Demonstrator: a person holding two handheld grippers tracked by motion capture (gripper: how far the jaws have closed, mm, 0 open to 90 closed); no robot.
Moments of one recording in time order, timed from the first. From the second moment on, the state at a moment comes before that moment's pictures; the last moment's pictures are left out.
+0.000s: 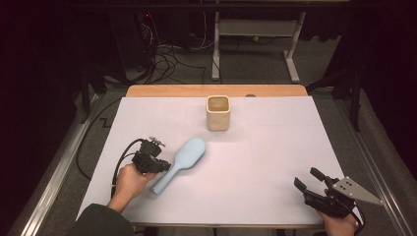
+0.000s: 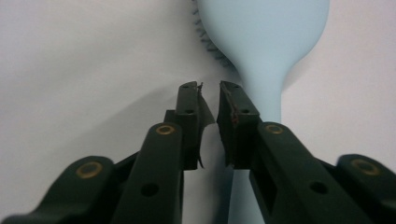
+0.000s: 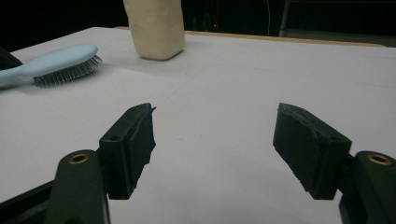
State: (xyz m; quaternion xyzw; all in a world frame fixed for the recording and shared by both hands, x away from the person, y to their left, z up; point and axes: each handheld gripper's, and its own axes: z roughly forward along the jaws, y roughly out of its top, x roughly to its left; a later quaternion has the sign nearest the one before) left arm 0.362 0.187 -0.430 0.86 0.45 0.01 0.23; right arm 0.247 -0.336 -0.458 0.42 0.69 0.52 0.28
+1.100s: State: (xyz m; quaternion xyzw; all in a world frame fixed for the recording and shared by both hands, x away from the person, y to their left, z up) left arm 0.345 0.162 -0.435 0.88 0.42 0.03 0.22; right arm 0.248 -0.335 -0.458 0.42 0.69 0.51 0.28
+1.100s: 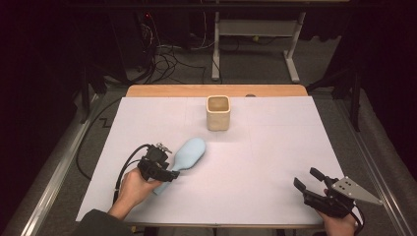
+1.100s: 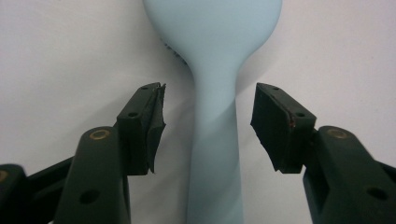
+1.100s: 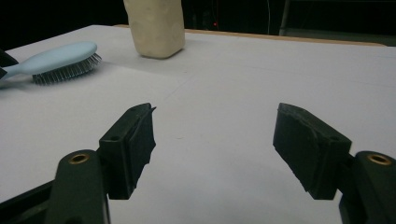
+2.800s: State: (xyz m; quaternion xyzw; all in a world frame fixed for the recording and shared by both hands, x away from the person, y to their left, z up) left arm 0.351 0.141 -0.445 0.88 0.42 0.07 0.20; right arm 0.247 -0.335 -0.458 0.42 0.69 0.51 0.28
